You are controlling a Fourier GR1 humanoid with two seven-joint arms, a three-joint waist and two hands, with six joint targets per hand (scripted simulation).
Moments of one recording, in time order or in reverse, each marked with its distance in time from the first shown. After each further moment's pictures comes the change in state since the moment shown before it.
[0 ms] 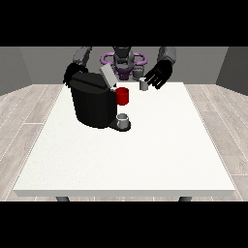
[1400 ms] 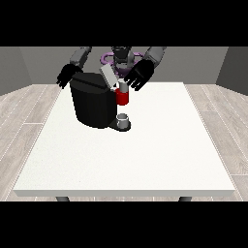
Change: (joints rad) left arm -0.212 0.018 0.054 0.036 -0.020 -0.029 0.091; right arm -0.071 -0.001 0.004 -0.071 0.012 -0.035 0.045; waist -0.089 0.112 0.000
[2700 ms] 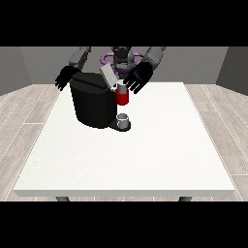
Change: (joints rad) left arm -0.004 -0.036 -0.007 0.011 -0.031 -0.022 -0.005; right arm -0.002 -0.010 -0.034 0.032 -0.016 -0.015 -0.017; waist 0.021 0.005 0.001
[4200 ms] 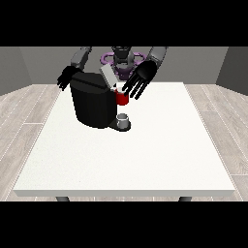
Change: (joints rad) left arm 0.027 0.020 -0.058 -0.003 -0.096 -0.045 -0.049; right arm 0.033 0.008 0.012 0.015 0.009 -0.017 -0.046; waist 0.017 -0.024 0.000
